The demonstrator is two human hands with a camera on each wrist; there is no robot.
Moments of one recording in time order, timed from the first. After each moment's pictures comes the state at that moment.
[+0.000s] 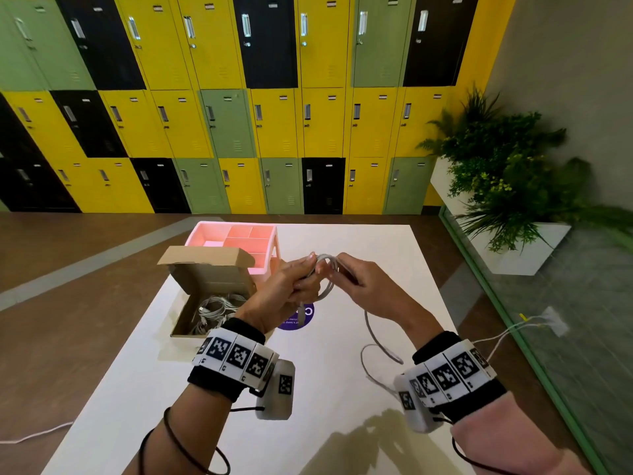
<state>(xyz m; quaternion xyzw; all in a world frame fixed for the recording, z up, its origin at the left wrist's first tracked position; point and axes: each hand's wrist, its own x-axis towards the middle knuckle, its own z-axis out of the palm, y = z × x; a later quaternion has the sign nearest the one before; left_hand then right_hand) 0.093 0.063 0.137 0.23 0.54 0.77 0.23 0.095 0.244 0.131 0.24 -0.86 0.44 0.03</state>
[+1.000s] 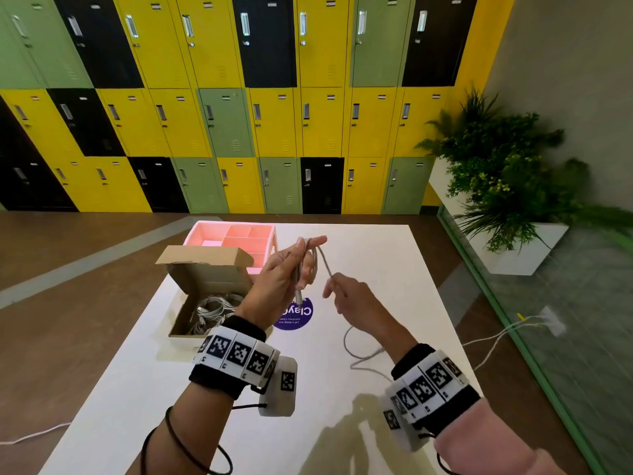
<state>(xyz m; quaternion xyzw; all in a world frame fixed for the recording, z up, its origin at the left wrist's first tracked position) 0.084 0.064 0.134 0.20 0.53 0.82 0.11 0.096 0.223 0.101 0.09 -0.92 0.38 -0.01</state>
